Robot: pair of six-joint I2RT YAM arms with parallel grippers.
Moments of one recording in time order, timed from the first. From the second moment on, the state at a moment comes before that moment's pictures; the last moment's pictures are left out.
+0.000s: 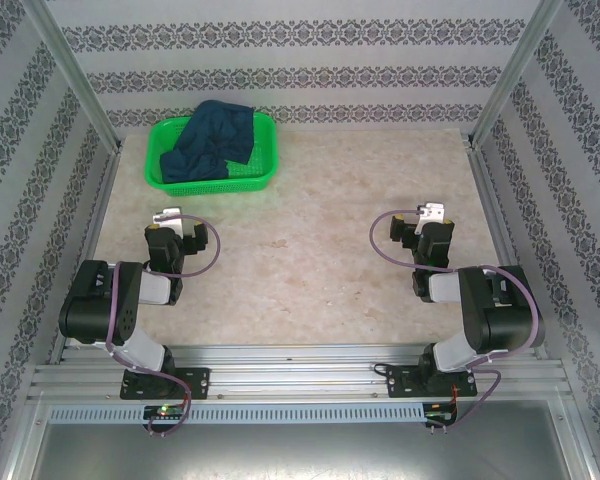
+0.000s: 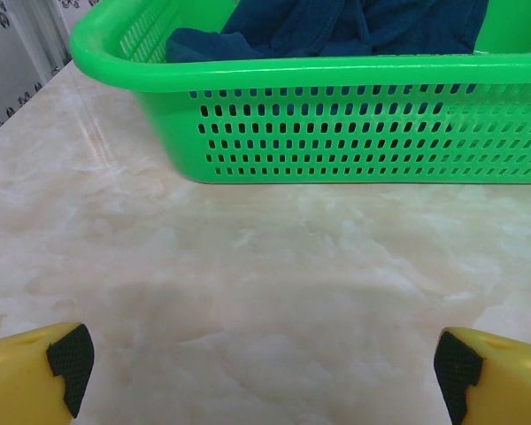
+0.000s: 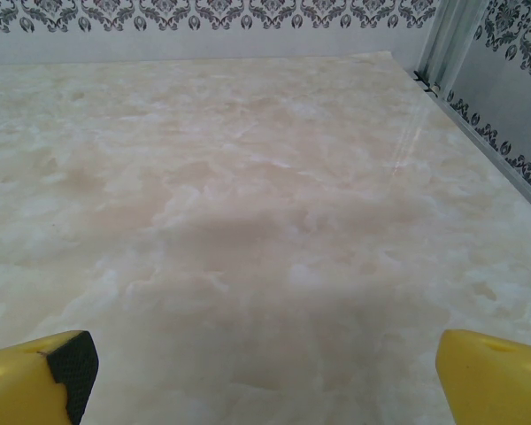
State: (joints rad) left arm 0.01 1.59 0.36 0.89 -0.15 -0.04; right arm 0.02 1.52 0.36 0.82 0.16 0.05
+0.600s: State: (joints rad) left arm 0.01 1.51 0.39 0.74 -0.16 -0.04; right arm 0.06 1.42 0.40 0.63 0.21 0.05
